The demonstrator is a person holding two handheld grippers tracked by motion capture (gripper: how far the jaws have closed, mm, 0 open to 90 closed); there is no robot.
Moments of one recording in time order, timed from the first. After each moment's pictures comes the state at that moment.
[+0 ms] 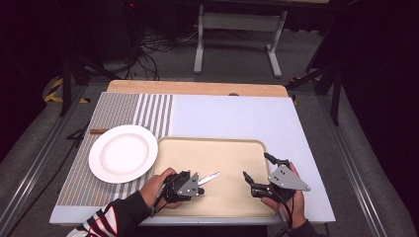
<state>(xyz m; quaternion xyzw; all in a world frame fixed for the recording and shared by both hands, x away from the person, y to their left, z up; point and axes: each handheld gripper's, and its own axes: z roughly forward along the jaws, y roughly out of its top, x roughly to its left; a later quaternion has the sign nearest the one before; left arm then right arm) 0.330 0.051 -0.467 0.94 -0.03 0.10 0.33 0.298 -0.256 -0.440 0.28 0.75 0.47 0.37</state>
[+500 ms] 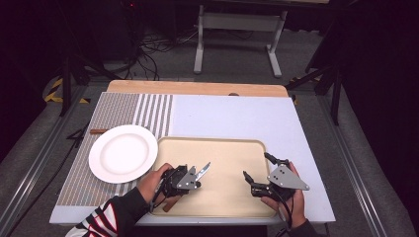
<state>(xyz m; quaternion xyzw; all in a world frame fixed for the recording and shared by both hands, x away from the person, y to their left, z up) 0.342 0.059 -0.465 0.94 0.01 0.12 0.31 0.299 -0.256 -0.441 0.29 0.75 0.46 0.37</state>
